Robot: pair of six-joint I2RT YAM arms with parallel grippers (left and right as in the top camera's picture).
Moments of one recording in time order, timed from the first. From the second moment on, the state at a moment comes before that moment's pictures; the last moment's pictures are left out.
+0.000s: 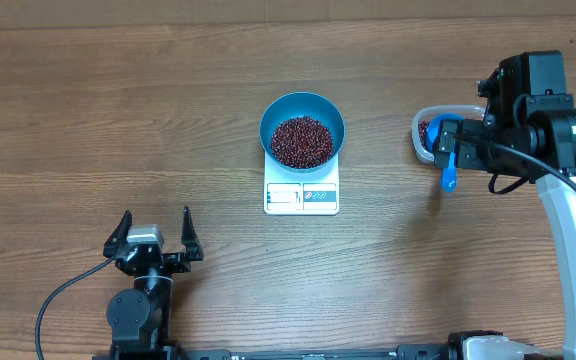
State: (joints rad) left arm 0.01 0.01 0.01 -0.08 -0.04 -0.04; right arm 0.05 1.43 1.60 -1.36 0.01 0.18
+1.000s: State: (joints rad) left arm 0.01 0.01 0.01 -0.08 -0.04 -0.04; right arm 0.05 1.43 1.60 -1.36 0.01 0.18
